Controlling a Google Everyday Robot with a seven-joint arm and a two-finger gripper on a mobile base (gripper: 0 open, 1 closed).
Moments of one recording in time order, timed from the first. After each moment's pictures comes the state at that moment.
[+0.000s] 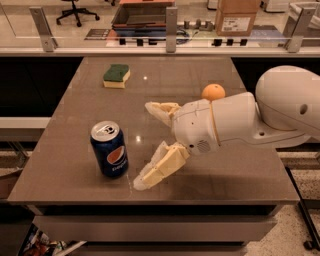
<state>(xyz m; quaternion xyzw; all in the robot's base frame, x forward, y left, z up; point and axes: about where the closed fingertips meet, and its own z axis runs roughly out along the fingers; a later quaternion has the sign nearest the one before) 0.419 0.037 0.903 -0.58 0.60 0.34 0.42</state>
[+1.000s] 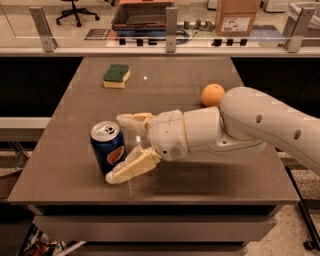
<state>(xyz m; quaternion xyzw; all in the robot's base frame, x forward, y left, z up) 0.430 0.088 0.878 -0.57 0.56 0.40 0.45</state>
